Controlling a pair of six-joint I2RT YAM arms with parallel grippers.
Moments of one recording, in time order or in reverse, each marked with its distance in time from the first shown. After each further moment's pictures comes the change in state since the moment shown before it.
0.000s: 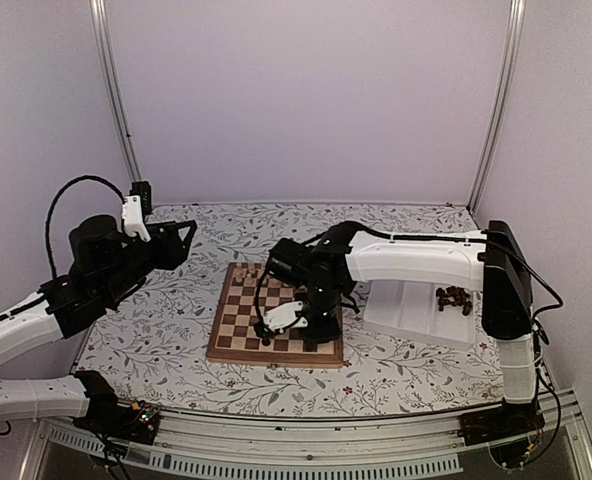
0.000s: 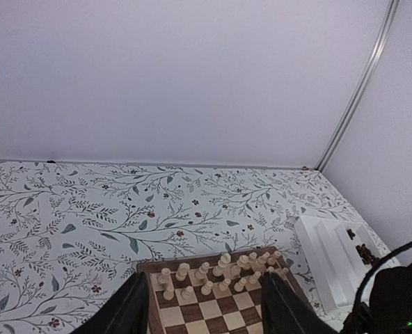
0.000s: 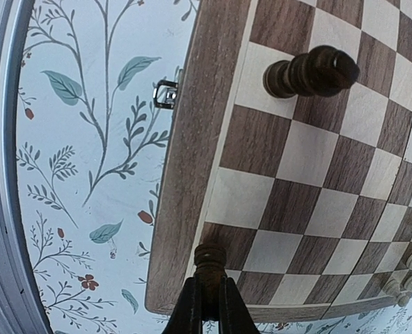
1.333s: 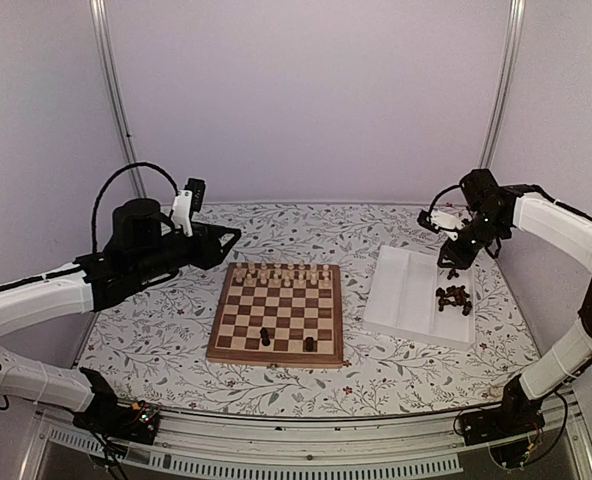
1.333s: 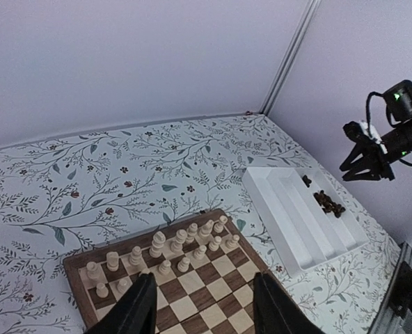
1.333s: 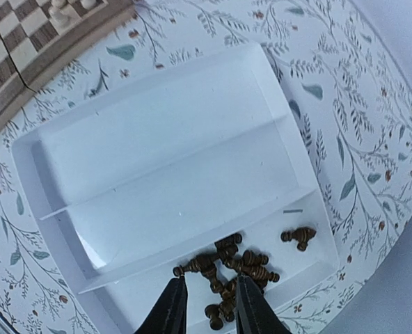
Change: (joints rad) left arm -0.011 0.280 0.116 0.053 0.298 0.023; right arm -0.832 -0.612 -0.519 0.223 -0.087 0.053
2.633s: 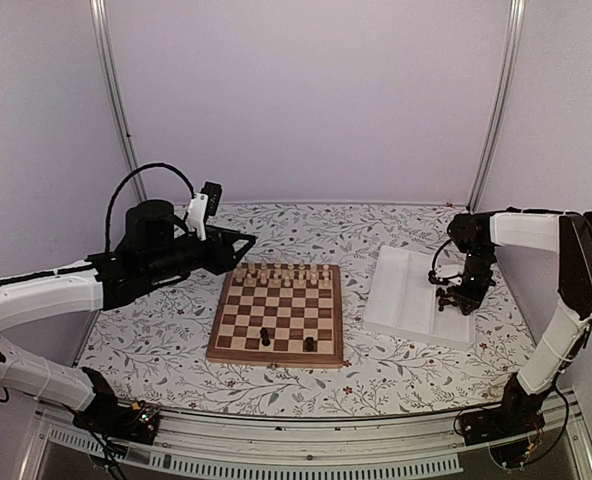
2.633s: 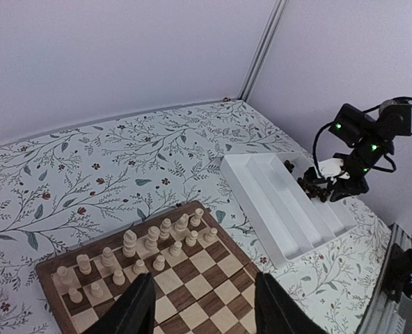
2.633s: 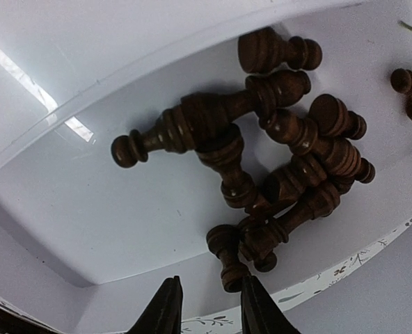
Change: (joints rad) left arm -0.053 0.084 0.029 0.037 0.044 0.021; right arm -0.079 0.205 -0.171 -0.116 0.352 -0.051
